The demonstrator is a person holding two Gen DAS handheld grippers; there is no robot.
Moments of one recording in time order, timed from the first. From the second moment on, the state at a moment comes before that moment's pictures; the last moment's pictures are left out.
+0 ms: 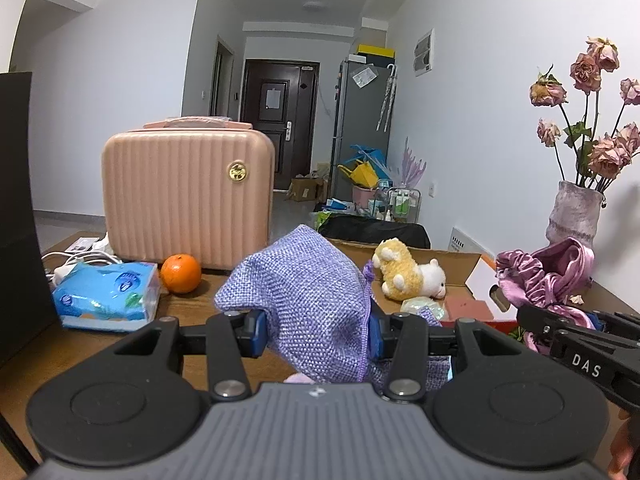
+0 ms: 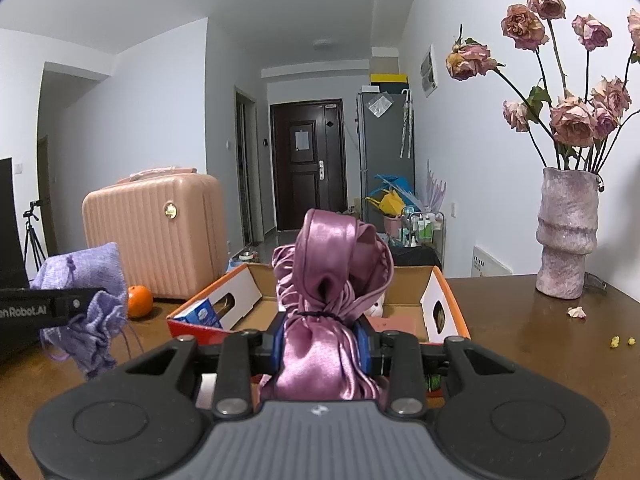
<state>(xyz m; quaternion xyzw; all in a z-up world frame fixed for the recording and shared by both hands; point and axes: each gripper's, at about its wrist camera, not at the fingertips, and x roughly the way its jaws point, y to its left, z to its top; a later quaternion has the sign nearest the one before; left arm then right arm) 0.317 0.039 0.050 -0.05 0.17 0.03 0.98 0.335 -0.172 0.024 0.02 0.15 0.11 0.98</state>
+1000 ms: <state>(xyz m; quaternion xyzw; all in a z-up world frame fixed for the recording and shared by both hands) 0.404 0.004 0.048 -0.04 0.16 0.00 0.99 0.403 -0.173 0.026 0.03 0.14 0.09 0.99</state>
